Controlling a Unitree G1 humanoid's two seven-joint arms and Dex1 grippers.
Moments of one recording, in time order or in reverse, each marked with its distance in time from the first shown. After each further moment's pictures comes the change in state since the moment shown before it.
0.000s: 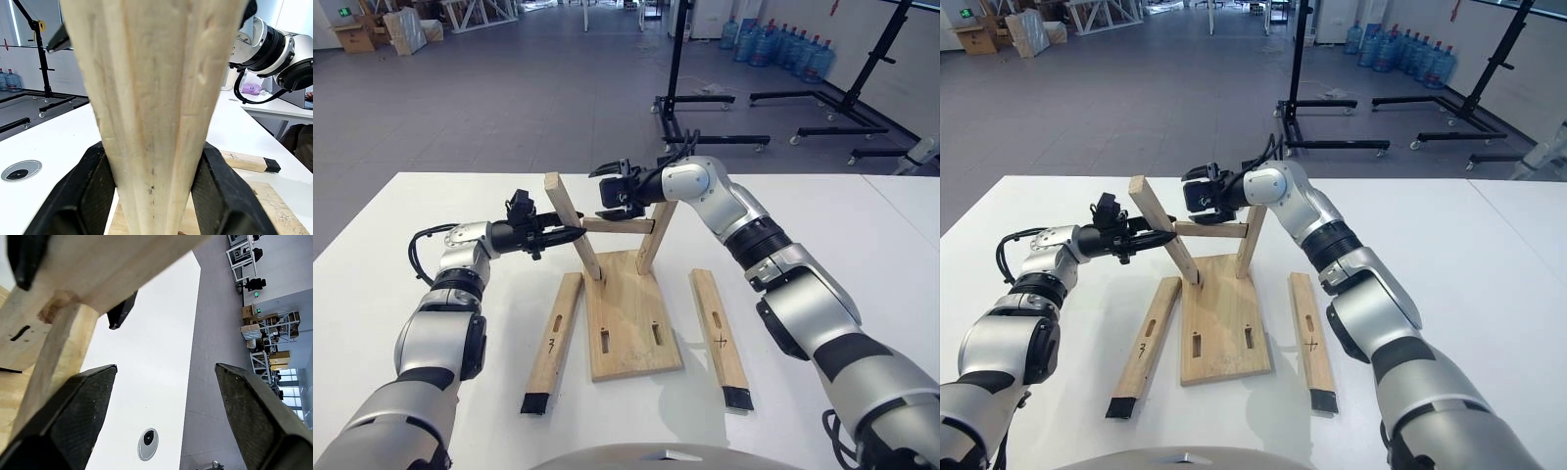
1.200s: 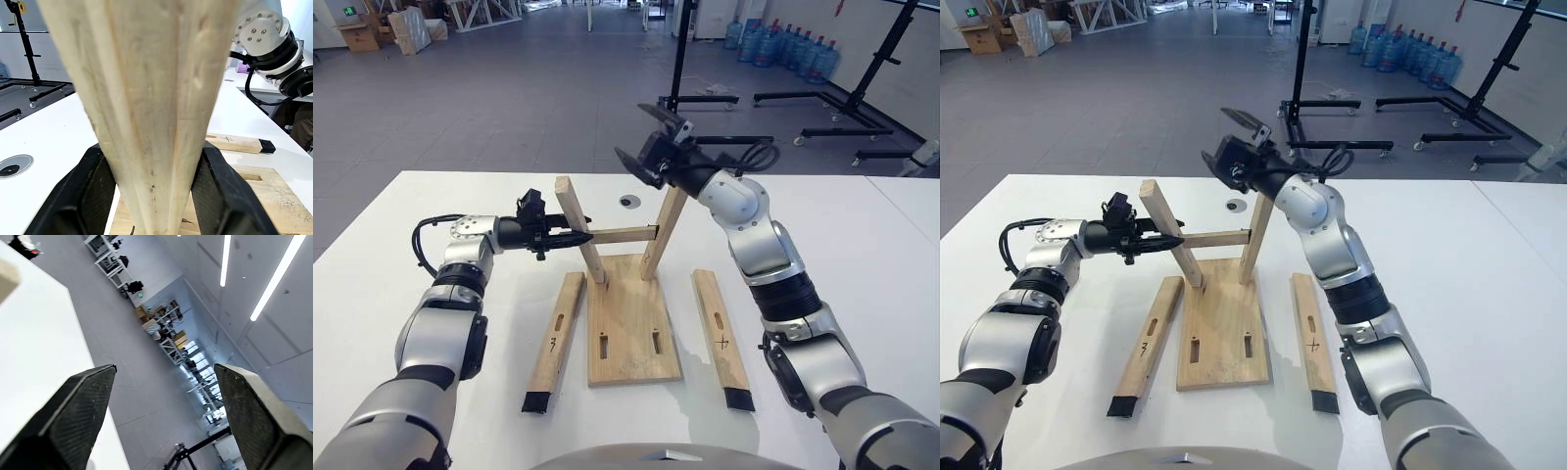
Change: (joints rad) left arm -0.015 0.005 -0.079 -0.050 0.045 0.008 0.008; right arm 0.313 -0.010 -0.306 -0.606 -0.007 0.277 -0.455
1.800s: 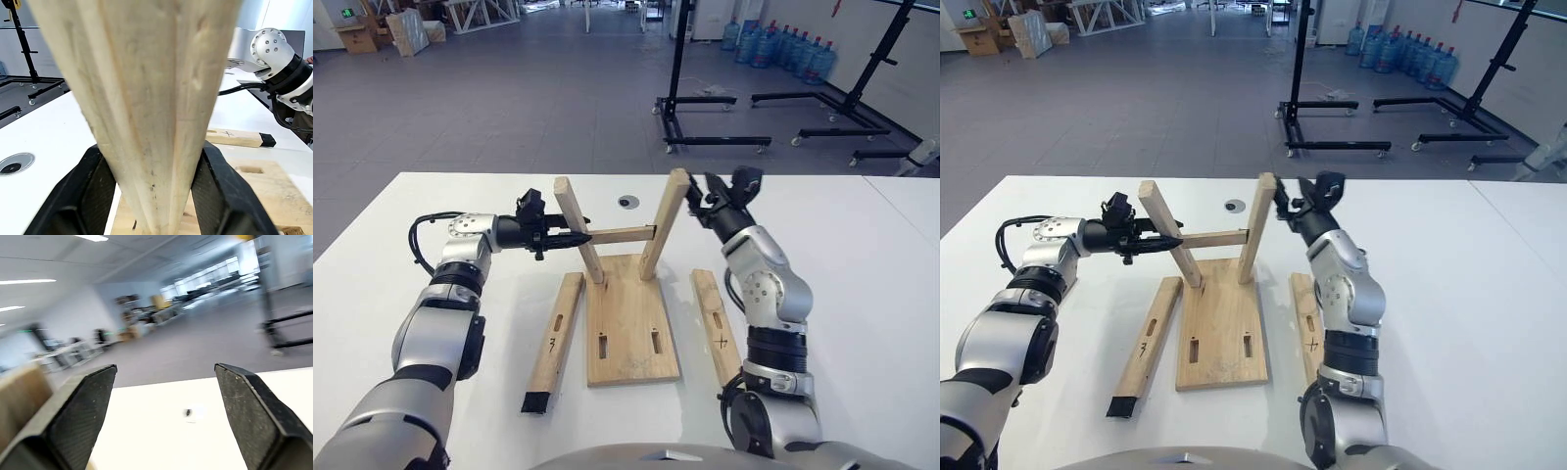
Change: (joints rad) left arm 0.000 0.036 -0.025 0.003 0.000 -0.002 -0.005; right arm 0.301 0.285 -0.383 -0.119 0.719 0.535 -0.112
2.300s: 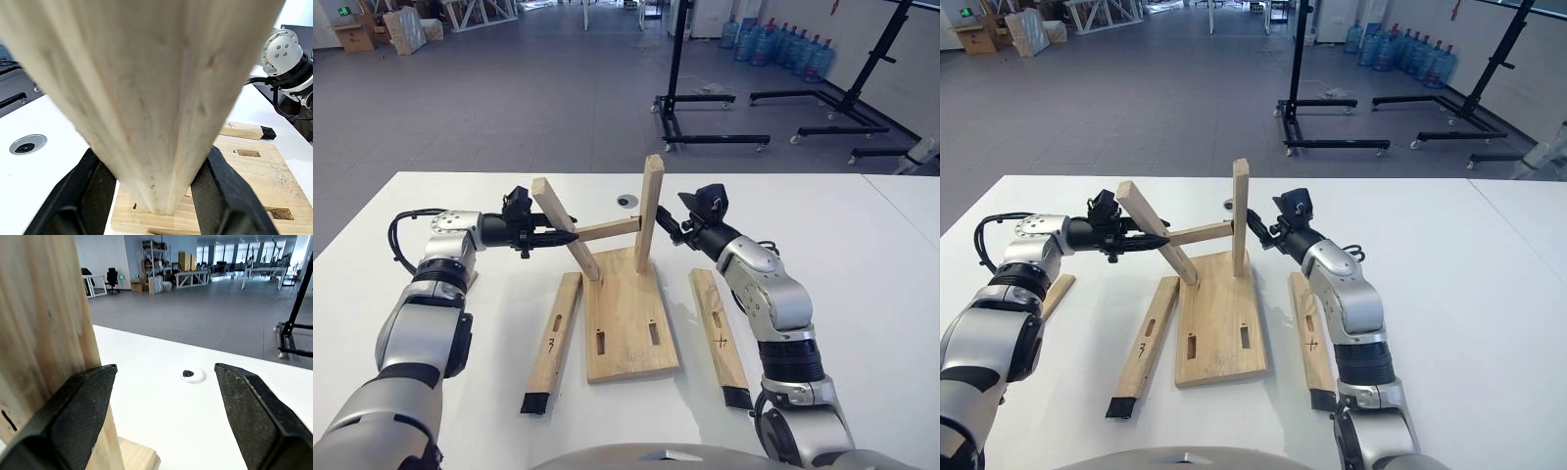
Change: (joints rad) left arm -0.031 0.037 -0.049 0.010 -0.006 0.039 -0.002; right arm 0.069 -0.149 0.188 -0.016 -0.137 0.013 0.034
